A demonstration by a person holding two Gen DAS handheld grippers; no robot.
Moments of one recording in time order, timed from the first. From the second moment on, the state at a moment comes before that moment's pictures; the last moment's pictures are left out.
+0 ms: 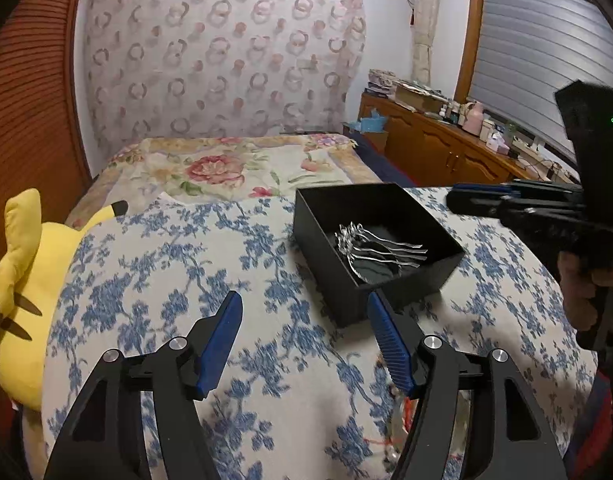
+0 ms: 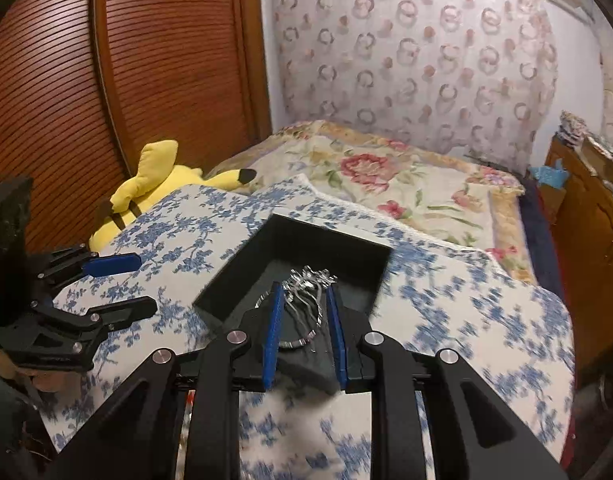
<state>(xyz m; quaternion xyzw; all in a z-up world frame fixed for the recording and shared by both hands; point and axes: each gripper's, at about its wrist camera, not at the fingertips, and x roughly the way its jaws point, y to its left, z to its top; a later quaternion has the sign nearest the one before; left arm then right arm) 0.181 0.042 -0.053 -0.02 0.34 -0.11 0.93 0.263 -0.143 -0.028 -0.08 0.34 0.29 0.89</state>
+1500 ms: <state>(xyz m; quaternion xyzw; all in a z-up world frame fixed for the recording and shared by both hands) 0.084 0.018 -0.084 -0.01 0.37 -0.12 0.92 0.156 -0.167 -0.118 -0.11 0.43 0.31 0.84</state>
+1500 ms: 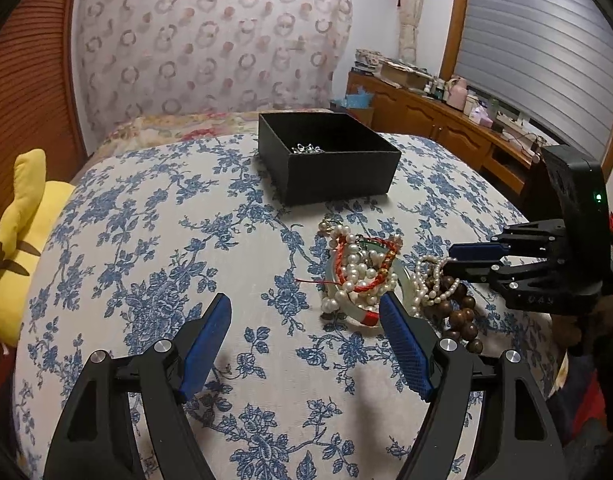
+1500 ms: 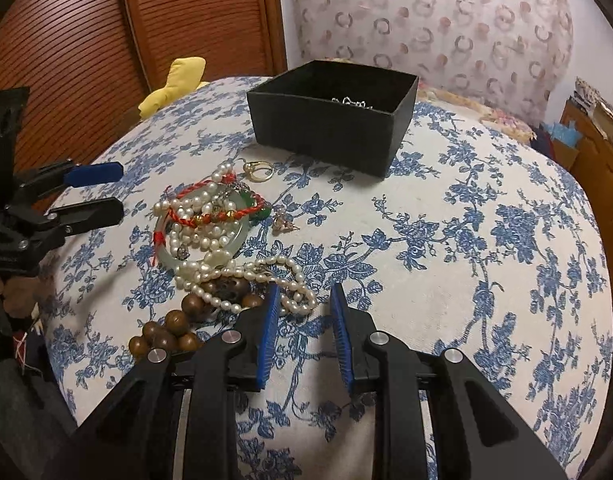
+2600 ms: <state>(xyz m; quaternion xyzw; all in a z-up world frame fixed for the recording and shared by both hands) 0.105 -0.002 -0.097 -0.01 0.40 -0.18 0.90 0.147 -0.206 -0.040 -0.08 0.31 0.27 0.91</state>
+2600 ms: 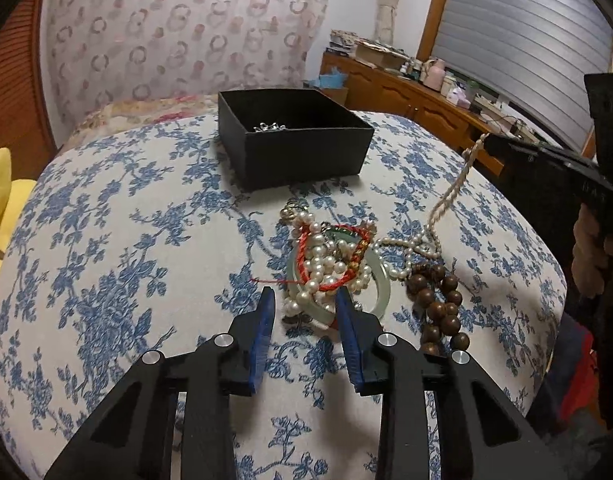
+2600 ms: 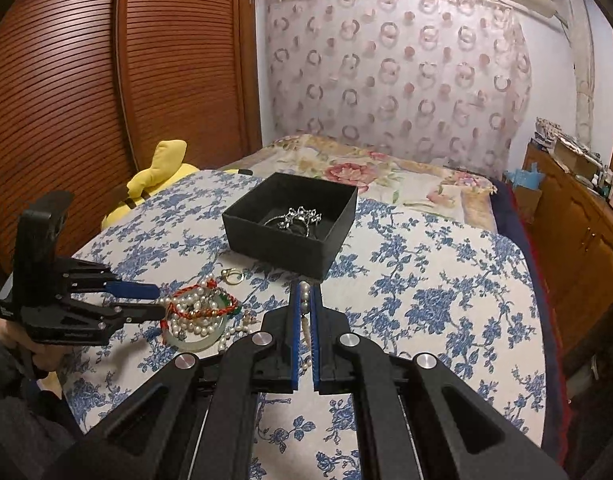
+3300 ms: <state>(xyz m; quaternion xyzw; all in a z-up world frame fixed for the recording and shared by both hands) 0.111 0.000 -0.038 -0.02 0.35 -0.20 0.92 0.139 -0.200 -0.040 -0.07 0.31 0.28 0.91</state>
